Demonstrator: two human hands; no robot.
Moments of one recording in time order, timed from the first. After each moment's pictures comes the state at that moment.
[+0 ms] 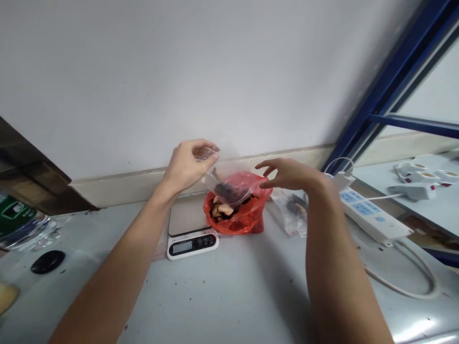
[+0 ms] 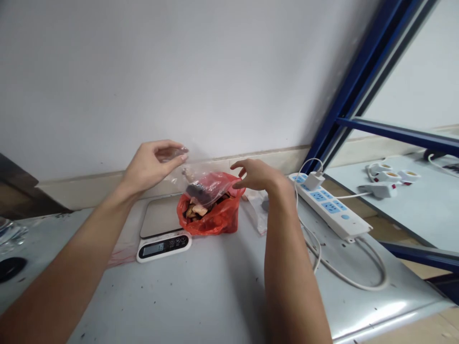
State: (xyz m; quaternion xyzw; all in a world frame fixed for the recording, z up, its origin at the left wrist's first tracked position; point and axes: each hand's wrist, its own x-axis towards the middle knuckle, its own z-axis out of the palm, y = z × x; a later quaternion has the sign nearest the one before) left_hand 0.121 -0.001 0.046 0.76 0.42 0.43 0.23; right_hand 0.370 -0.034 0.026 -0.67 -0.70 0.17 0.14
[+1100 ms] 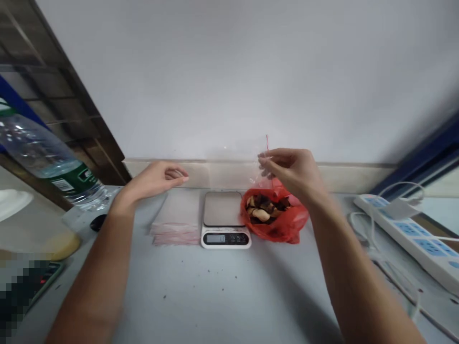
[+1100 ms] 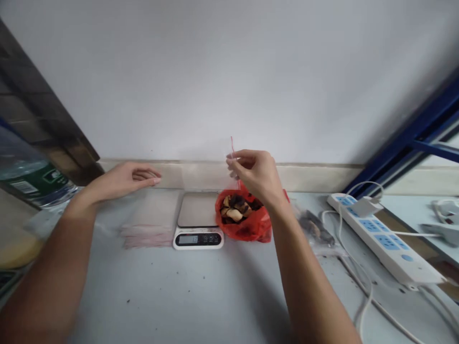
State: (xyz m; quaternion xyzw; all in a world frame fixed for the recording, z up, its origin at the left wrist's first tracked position) left_hand -0.045 -0.018 0.034 0.74 0.60 0.22 0.23; right_hand 0.264 -0.031 0.021 -0.49 -0.66 0.26 0.52
